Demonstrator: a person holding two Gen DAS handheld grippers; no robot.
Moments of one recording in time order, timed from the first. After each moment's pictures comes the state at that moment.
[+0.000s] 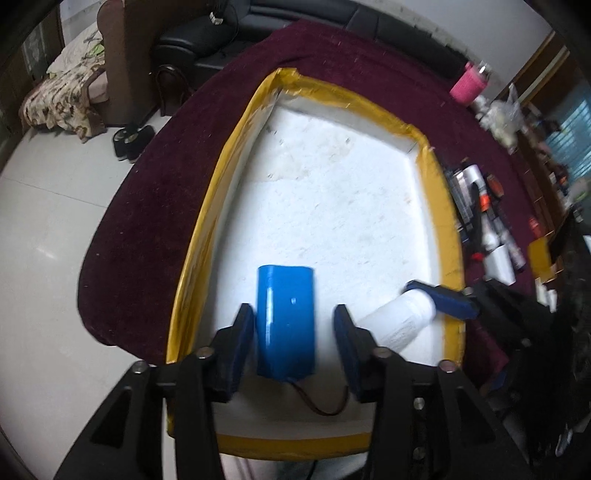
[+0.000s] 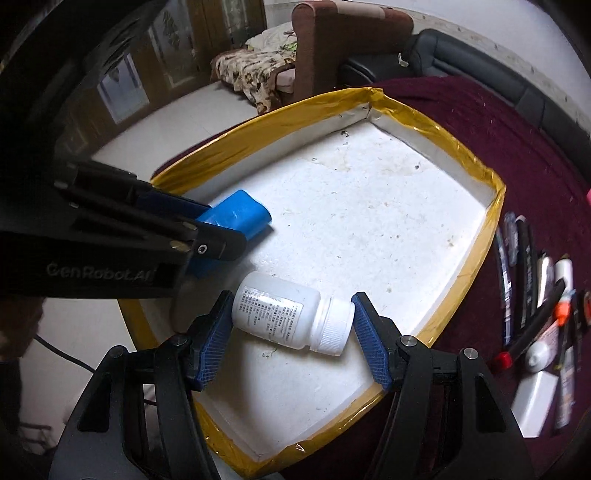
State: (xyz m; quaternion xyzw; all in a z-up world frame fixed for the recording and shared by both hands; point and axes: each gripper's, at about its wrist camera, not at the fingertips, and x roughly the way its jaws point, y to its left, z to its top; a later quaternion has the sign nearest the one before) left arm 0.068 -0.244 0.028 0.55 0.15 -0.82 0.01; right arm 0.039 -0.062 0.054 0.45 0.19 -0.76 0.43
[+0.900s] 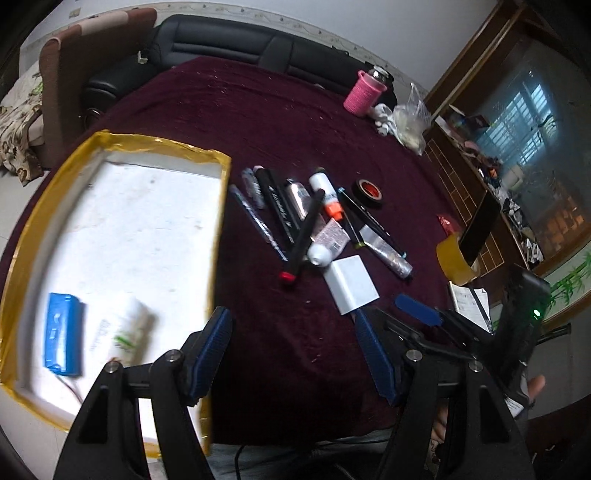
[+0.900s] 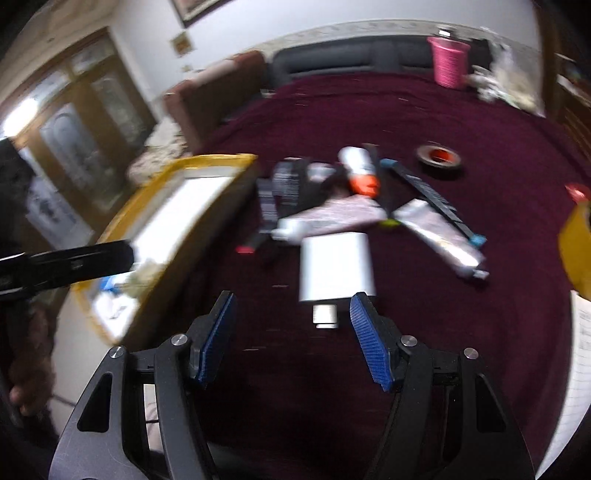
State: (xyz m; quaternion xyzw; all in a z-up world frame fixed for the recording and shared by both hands) left arm 0.043 -0.081 0.069 0.48 0.16 -0.85 -0.10; right arm 0.002 0.166 0.073 0.44 -0.02 -0.86 0.26
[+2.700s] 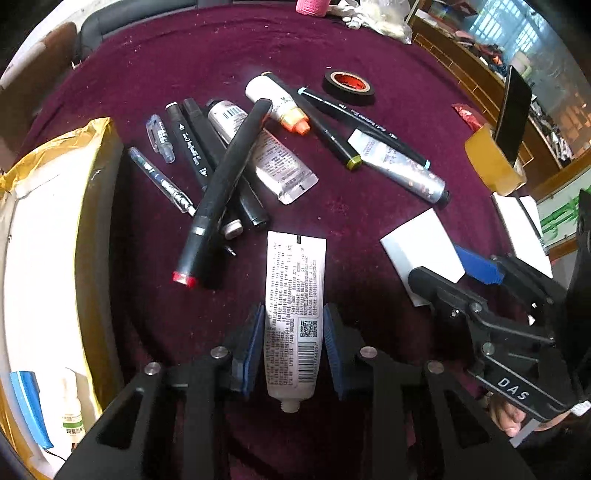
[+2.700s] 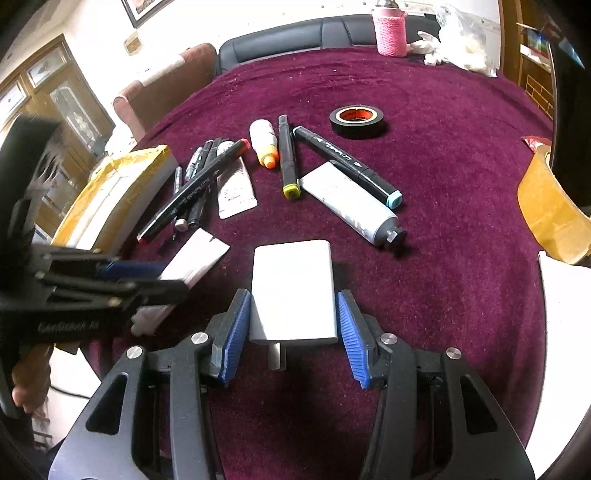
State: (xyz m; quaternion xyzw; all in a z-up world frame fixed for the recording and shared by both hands) left arm -0.001 -0.011 0.009 0.59 0.00 -0.79 -0.13; right arm -0.008 0.213 0.052 0.48 -0.03 -0.86 0.20
